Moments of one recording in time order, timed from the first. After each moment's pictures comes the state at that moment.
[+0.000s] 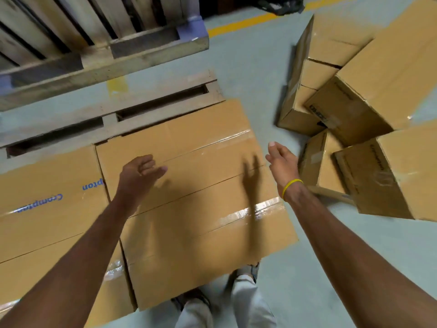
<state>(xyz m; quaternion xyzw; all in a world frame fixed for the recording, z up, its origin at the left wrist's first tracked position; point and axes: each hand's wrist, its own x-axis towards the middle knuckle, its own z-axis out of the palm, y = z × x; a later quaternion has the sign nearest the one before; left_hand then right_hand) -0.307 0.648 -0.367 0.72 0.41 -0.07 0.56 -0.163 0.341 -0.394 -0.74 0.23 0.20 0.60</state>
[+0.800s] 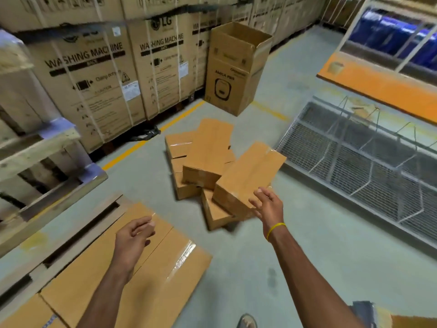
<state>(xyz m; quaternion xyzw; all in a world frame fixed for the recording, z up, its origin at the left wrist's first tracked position) -0.341 0.458 -0.005 0.72 0.16 -0.13 0.66 -0.349 0.122 0.026 -0.58 0.39 -0.10 0.71</state>
